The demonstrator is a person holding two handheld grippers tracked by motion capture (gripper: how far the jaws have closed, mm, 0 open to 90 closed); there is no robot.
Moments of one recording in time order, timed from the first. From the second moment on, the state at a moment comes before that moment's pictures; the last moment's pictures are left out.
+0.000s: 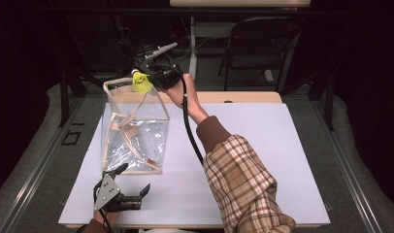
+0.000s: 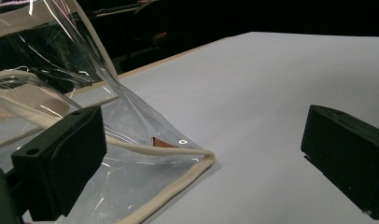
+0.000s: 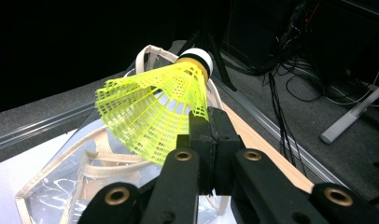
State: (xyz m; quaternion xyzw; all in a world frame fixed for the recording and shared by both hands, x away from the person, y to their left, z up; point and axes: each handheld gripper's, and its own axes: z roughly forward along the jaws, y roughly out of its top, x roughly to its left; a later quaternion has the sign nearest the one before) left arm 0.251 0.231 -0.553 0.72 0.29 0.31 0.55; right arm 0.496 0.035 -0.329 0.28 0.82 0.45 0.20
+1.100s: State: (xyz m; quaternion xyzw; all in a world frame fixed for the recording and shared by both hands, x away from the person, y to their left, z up) left arm 0.251 0.231 -0.553 0.72 0.29 0.30 0.55; right arm 0.504 0.072 -0.346 0.28 0.84 0.42 0.19
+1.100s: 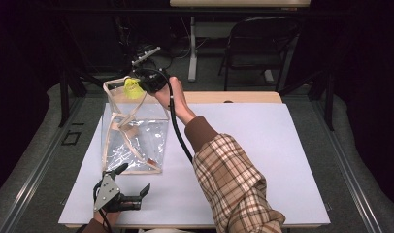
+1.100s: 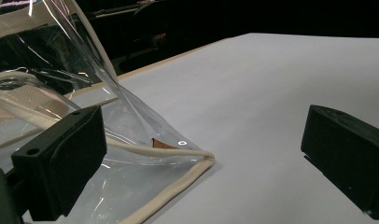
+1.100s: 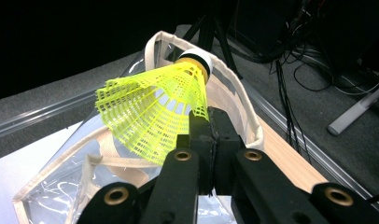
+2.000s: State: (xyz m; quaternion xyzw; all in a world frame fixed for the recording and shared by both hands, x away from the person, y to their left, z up) left arm 0.252 0.230 -0.552 0.72 0.29 0.30 0.55; right arm 0.506 0.063 -0.358 0.30 0.84 0.42 0.17
